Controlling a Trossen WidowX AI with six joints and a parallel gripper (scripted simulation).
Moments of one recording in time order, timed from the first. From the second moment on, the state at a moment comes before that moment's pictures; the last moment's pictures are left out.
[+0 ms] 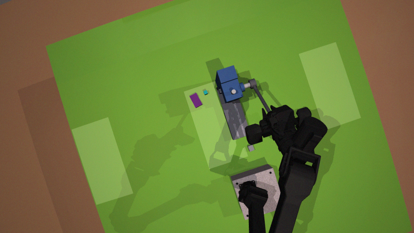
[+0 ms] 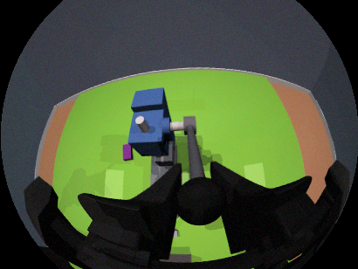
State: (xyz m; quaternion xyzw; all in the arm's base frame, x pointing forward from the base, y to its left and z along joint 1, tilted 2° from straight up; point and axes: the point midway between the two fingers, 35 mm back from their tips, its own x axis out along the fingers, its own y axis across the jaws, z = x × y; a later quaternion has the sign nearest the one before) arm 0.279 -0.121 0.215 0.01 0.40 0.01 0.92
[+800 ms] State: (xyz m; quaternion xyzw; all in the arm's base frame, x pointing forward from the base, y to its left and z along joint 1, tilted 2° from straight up) arm 0.306 -0.120 0.237 0.01 0.39 0.01 0.92
